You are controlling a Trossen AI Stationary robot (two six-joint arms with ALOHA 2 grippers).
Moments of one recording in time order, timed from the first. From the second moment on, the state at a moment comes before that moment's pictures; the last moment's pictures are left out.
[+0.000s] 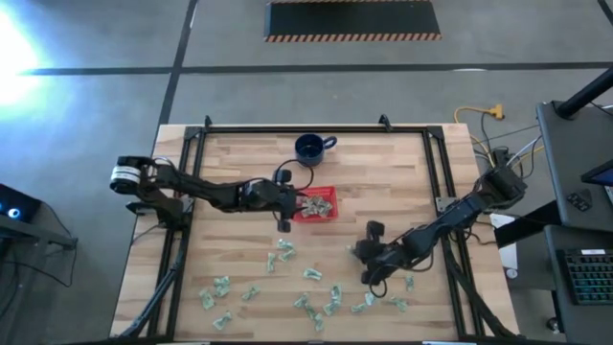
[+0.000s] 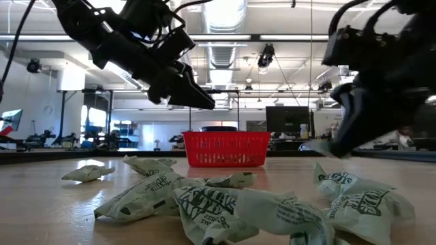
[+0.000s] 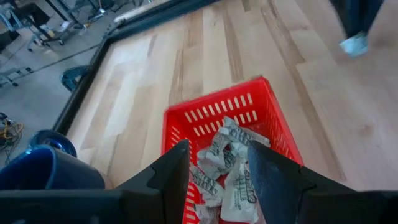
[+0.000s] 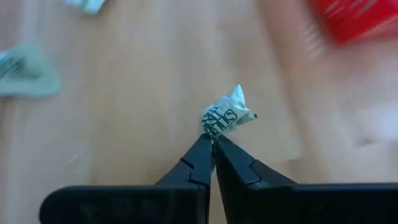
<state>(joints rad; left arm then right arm) 0.02 1.53 0.69 0.41 -0.18 0.32 0.54 1.62 0.71 -0.16 0.49 0.57</state>
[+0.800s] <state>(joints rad) -0.15 1.24 0.67 -0.01 -0.18 0.11 0.10 1.50 0.71 0.16 0.42 -0.10</state>
